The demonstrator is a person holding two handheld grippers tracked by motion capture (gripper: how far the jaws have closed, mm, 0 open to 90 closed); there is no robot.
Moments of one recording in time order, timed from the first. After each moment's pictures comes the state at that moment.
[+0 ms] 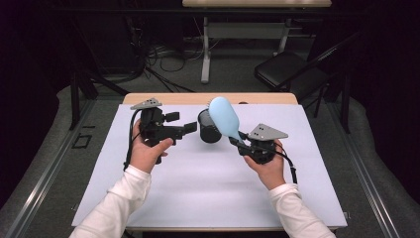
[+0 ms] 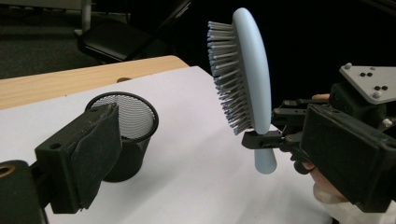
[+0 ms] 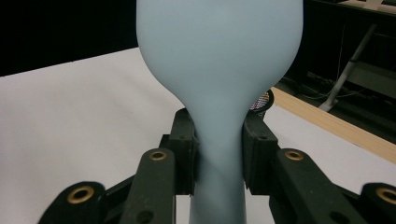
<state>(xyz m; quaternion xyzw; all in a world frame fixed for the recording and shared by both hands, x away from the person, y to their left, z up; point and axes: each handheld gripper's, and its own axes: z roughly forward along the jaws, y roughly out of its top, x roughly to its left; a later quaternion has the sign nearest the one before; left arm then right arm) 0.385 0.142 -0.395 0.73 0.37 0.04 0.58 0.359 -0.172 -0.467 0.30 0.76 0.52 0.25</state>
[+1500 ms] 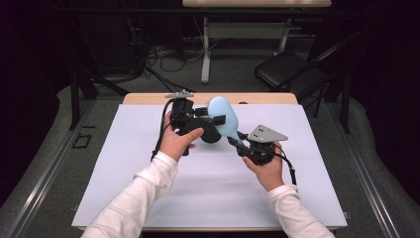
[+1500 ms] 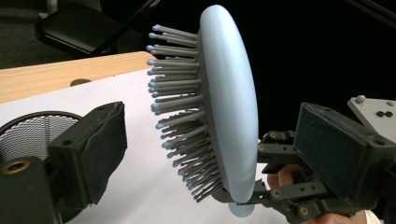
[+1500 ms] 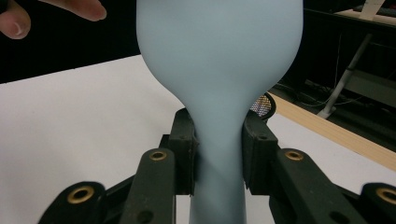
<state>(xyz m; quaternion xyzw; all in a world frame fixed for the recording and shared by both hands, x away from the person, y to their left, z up) 0.411 0.073 -0.395 0.73 0.36 -0.01 0.58 0.355 -0.169 -0.466 0.29 0.75 0.53 0.26</state>
